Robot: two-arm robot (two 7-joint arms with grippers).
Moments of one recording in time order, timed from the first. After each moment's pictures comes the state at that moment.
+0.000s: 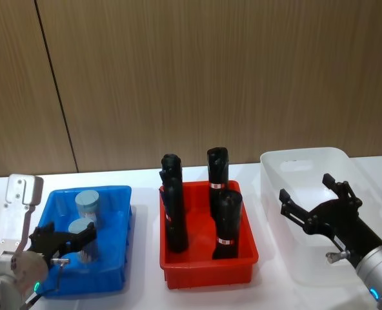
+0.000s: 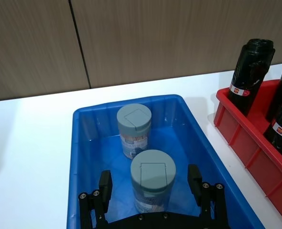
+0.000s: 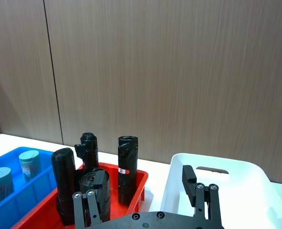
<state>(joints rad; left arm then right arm) -0.30 0.42 0.29 -1.34 -0.53 0.31 0.02 -0.01 0.34 -0.23 -1.77 0.29 0.03 0.07</state>
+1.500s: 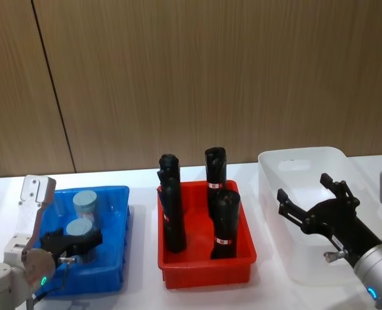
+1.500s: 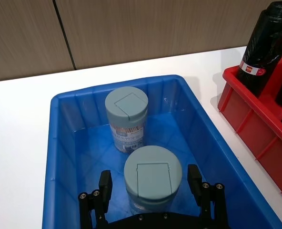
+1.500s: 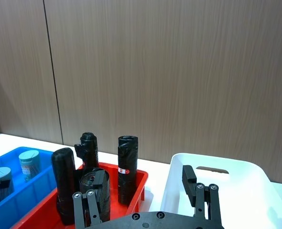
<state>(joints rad) -0.43 0.36 0.30 -1.11 -0.46 0.33 -0.10 -0.01 0.34 -0.23 -1.77 0.29 0.03 0.07</state>
